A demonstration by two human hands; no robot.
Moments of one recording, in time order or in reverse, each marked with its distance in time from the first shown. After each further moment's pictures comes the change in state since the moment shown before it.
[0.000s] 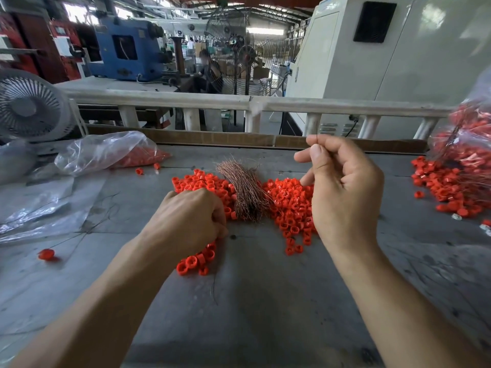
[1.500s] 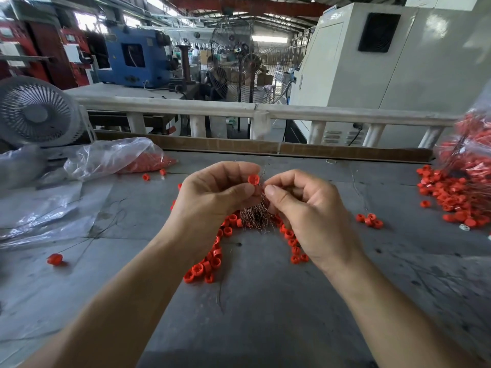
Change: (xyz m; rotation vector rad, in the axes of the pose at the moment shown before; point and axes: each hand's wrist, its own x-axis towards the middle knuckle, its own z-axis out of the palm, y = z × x) left_hand -0.003 0.032 -0.009 -1.577 0.079 0.065; right_hand -0.013 0.002 0.013 0.161 -0.449 0.278
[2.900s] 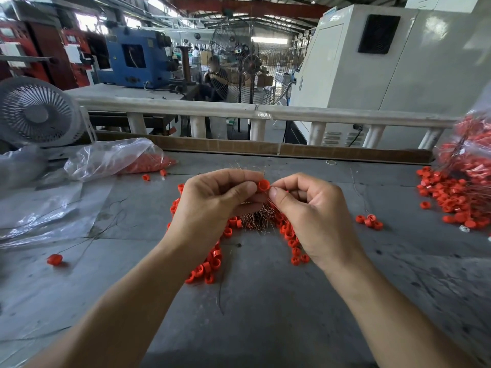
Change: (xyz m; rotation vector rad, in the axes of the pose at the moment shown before) left_hand -0.002 -0.002 0.002 0.129 0.022 0.011; right_hand -0.001 -0.003 0.000 -0.090 0.088 -0.029
